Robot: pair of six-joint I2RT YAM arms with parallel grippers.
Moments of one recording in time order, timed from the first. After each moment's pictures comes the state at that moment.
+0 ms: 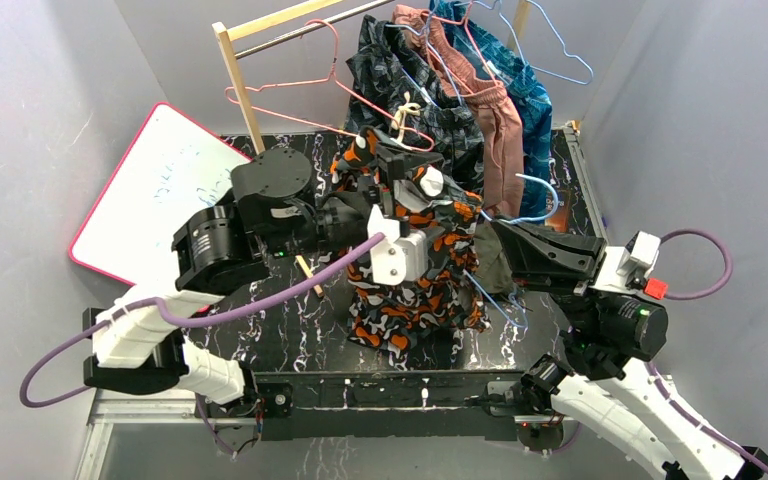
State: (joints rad) left arm -1.24 1.40 2.05 -0.71 0.12 0.91; right arm 0.78 0.47 0.66 0.71 -0.19 0.23
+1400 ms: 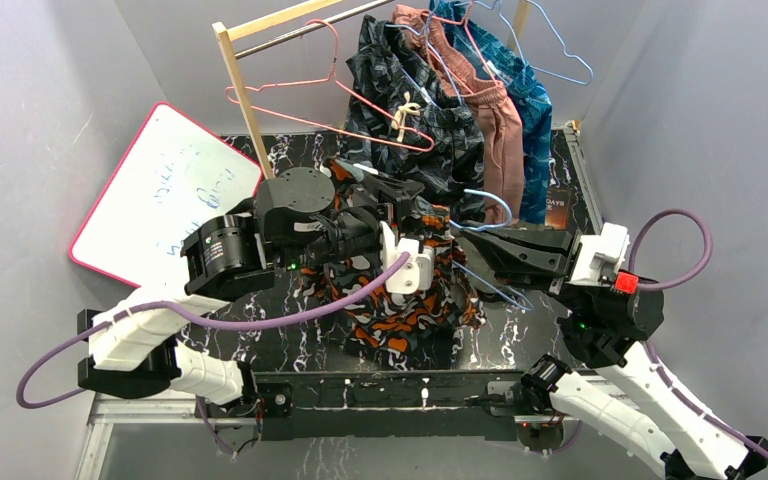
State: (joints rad) left arm -1.24 1.34 1.91 -0.78 -0.05 1.04; right arm 0.78 0.58 0.77 0.61 -0.43 0.13
